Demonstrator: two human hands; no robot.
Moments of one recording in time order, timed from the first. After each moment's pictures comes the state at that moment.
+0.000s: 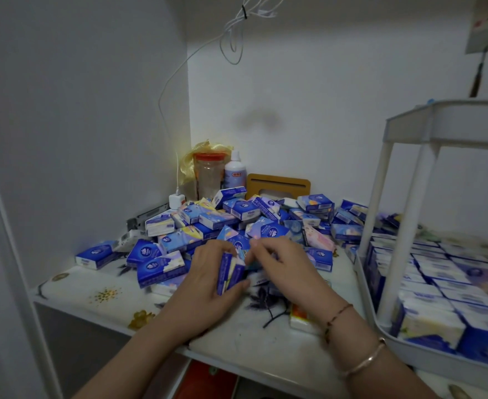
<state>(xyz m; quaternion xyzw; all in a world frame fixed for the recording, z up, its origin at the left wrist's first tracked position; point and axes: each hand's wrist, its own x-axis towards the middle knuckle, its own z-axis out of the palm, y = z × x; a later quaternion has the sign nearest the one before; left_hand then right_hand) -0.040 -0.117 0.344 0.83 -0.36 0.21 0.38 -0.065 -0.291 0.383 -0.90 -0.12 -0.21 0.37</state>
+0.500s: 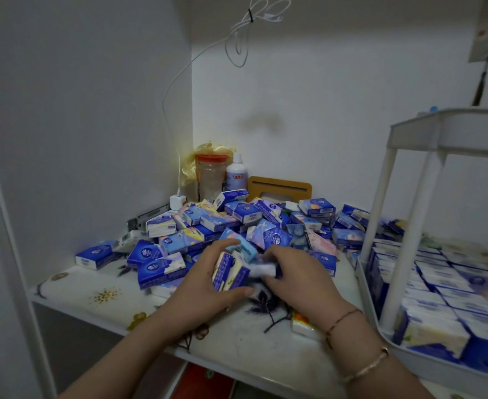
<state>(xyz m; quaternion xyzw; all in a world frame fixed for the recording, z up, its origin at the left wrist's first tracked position) -0.035 -0.115 0.351 0.80 -0.31 0.09 0.50 -0.061 -0.307 0.374 -0.96 -0.07 -0.21 0.15</state>
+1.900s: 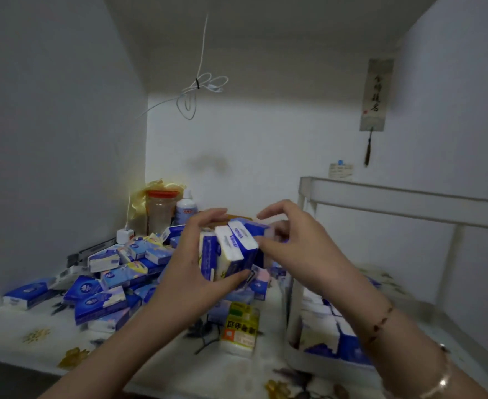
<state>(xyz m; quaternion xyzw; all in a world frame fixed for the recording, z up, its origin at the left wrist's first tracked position) -0.129 -0.178 0.446 0.67 -0.40 0.22 0.58 -0.193 -0.332 0.506 -0.87 -0.05 -0.28 0.40</state>
